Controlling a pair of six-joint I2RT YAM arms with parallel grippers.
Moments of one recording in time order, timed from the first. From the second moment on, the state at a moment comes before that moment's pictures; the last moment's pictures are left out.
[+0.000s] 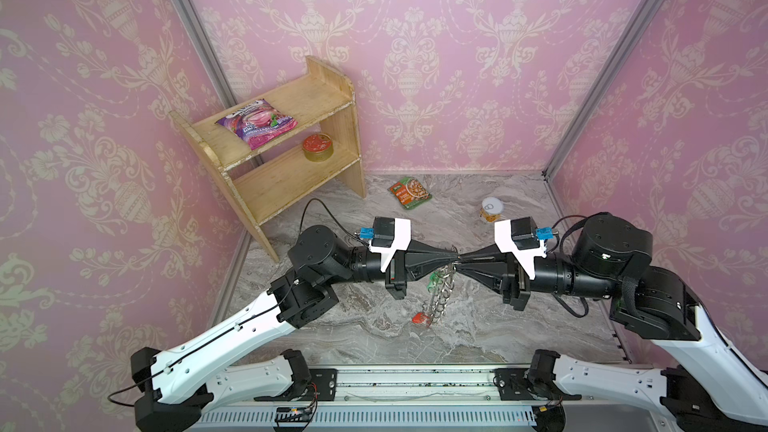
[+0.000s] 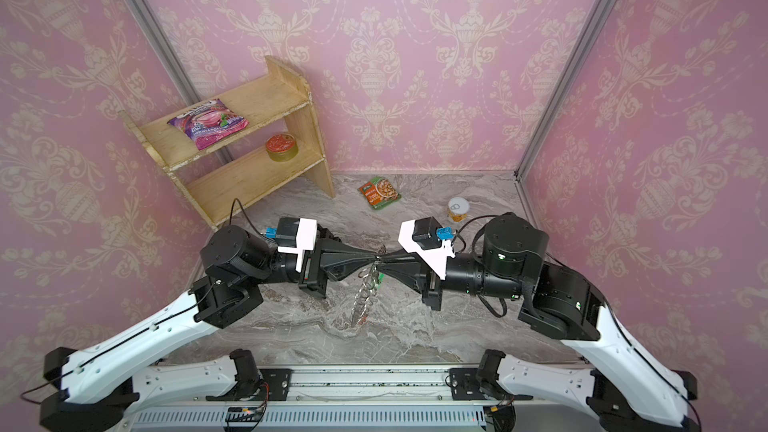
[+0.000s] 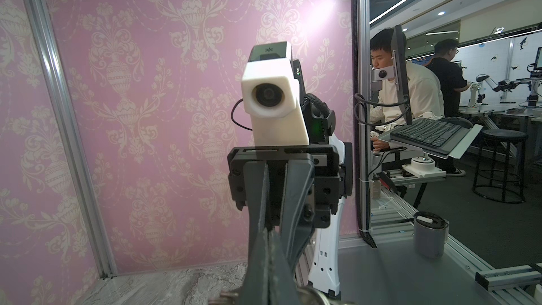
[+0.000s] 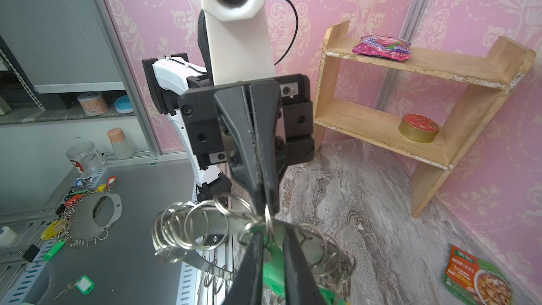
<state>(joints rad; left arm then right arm) -0.99 1.03 1.15 0.22 0.60 -0.09 0.98 0.93 1.50 -0.71 -0.33 -0.10</state>
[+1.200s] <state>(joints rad) -0.99 1.01 1.15 0.10 0.58 -0.08 0.97 0.95 1.52 -0.81 -0.34 -0.09</state>
